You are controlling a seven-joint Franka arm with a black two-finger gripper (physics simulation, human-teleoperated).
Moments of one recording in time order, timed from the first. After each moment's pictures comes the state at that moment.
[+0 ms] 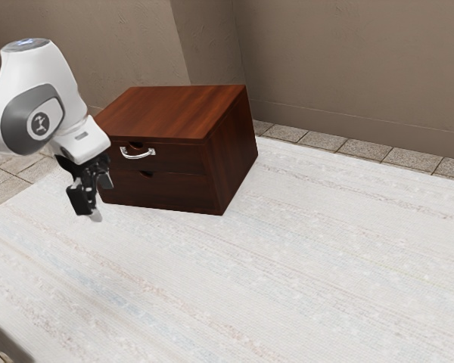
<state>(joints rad) 0.20 -0.09 0.14 -1.83 0.09 1.85 1.25</state>
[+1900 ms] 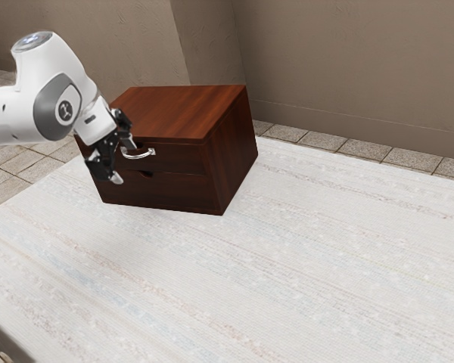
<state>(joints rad) 0.26 0.17 0.16 -1.59 -0.05 2.08 1.61</state>
